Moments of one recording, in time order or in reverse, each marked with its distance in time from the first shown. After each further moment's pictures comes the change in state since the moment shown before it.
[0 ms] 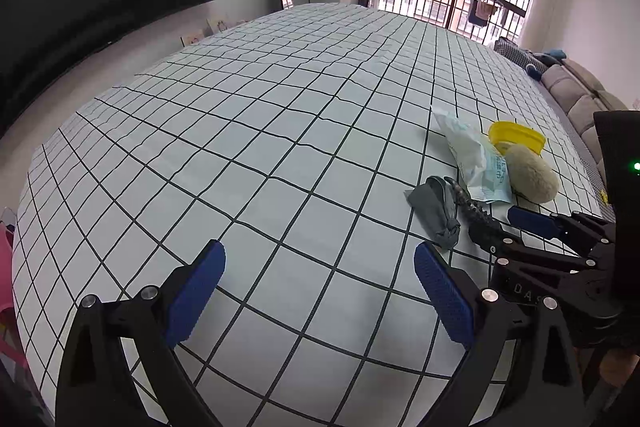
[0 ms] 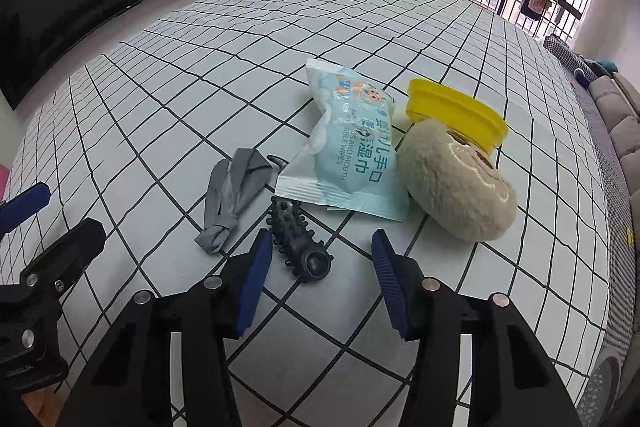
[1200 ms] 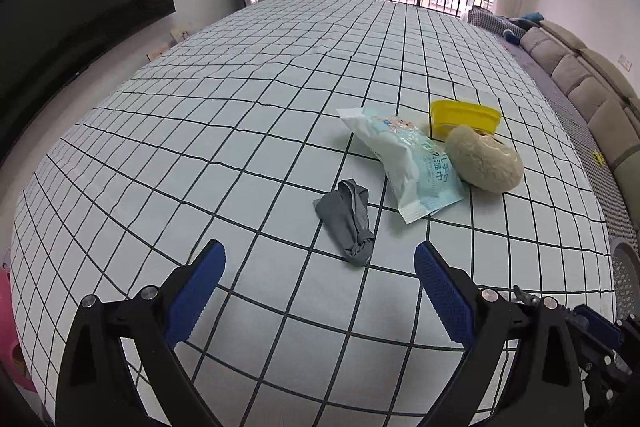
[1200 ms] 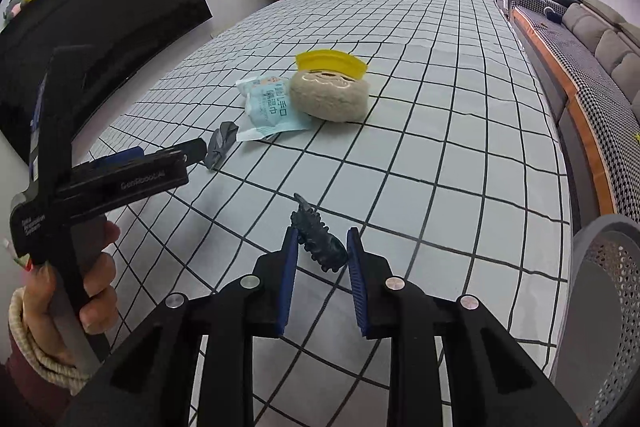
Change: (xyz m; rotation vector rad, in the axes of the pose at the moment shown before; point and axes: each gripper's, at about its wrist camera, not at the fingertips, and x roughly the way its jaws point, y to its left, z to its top) left arm 0.016 -0.073 0.013 0.136 0.050 -0.024; right arm -0.103 -0.077 -0.115 0.278 -0.090 0.114
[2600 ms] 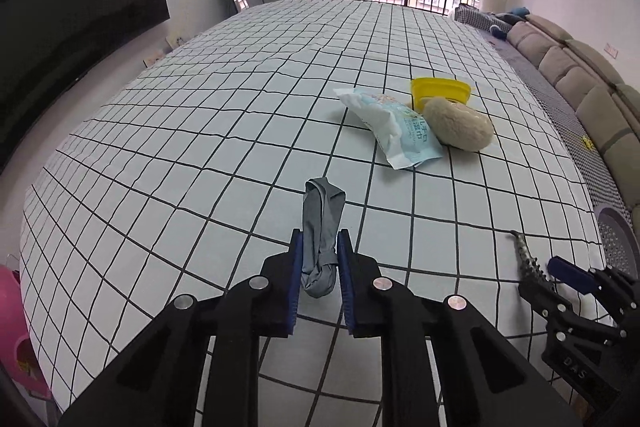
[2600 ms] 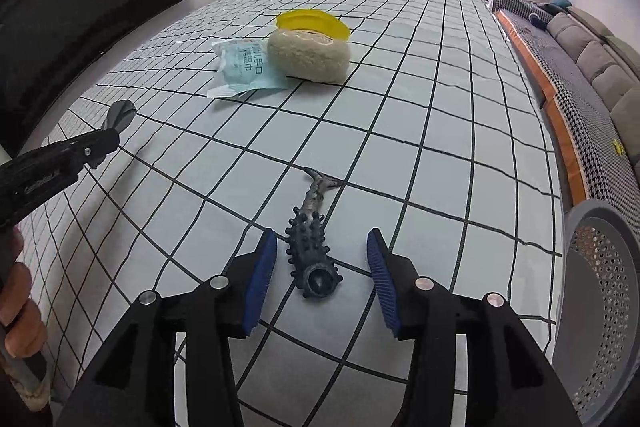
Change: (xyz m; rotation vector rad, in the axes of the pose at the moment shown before) left arm -0.048 0.004 -0.045 0.048 -0.026 -0.022; right arm 0.022 0.012 -0.016 -0.066 0.023 -0.161
